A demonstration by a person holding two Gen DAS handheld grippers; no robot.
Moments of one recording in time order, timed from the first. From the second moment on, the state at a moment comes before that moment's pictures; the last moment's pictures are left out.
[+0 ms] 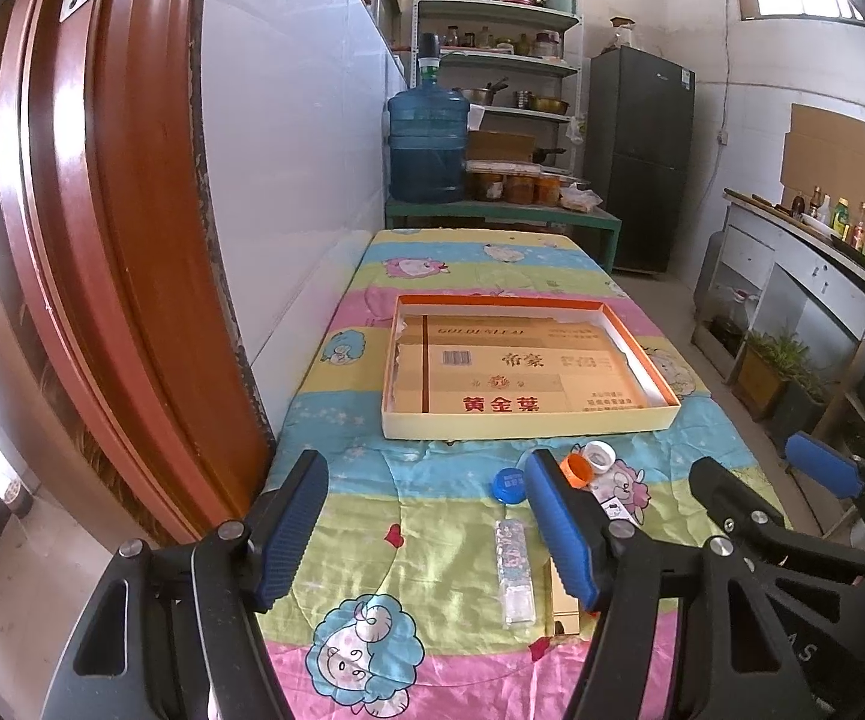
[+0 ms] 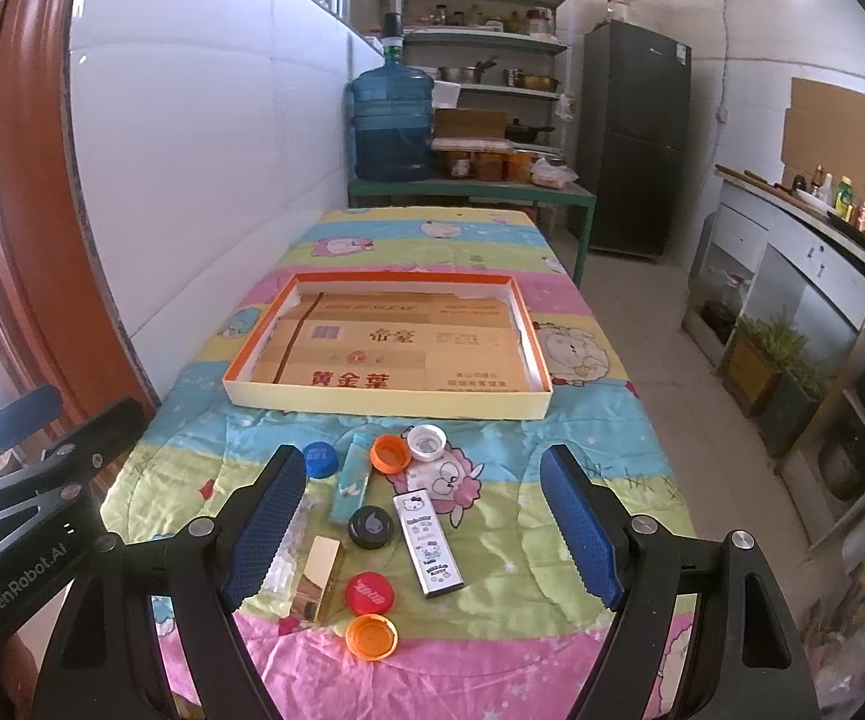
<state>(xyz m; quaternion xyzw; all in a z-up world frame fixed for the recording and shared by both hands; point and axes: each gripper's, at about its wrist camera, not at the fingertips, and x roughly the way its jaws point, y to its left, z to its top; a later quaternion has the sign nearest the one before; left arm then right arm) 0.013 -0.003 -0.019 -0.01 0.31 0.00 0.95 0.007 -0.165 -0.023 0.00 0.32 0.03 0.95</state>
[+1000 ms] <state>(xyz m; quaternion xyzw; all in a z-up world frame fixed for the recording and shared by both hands) 0.017 -0.010 -0.031 0.00 0.33 -0.01 0.95 0.011 -0.176 -0.030 0.02 0.34 0.01 0.94</state>
